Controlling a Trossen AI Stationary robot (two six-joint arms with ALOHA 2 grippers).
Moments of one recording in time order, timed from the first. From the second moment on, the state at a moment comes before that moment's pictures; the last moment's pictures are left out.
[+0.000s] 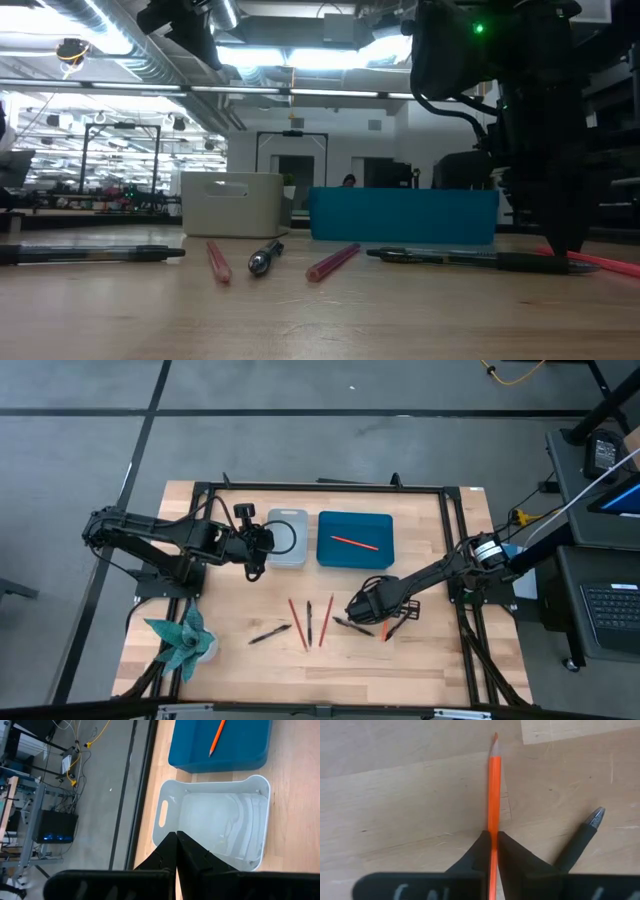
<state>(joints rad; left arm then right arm) -0.13 1.23 1.18 -1.02 -0.75 0.03 0.33 1.90 1.15 -1.02 0.03 2.08</state>
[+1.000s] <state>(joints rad) -0.13 1.23 1.18 -1.02 -0.75 0.03 0.33 1.77 1.15 -1.05 0.06 2.09</state>
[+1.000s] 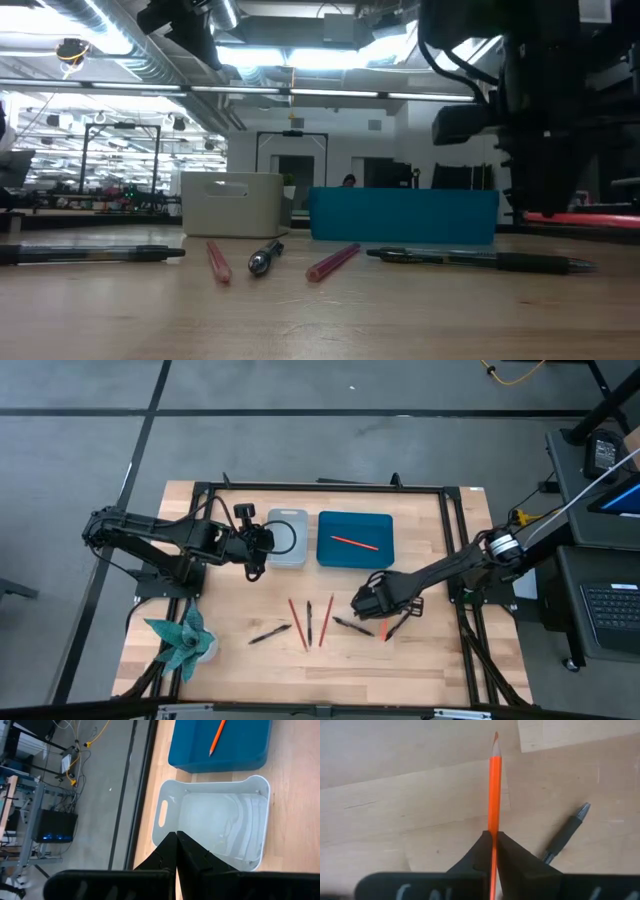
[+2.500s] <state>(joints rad) -0.33 1.24 0.80 -0.89 -0.66 -0.22 0.04 1.73 1.60 -1.35 0.30 1.72</state>
